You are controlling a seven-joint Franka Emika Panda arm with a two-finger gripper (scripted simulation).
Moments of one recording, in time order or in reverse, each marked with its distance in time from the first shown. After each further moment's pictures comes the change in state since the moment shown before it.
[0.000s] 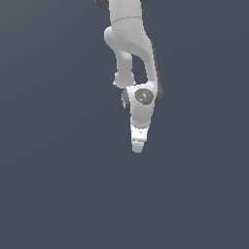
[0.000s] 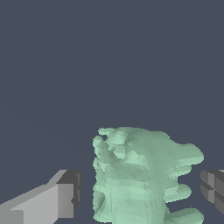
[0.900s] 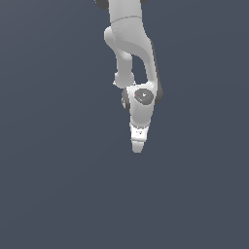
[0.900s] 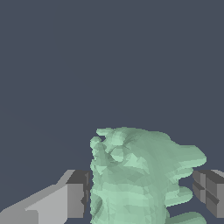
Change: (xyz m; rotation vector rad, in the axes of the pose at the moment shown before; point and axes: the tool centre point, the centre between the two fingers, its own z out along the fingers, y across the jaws) arm -0.001 0.001 -0.001 -0.002 0.001 -0.002
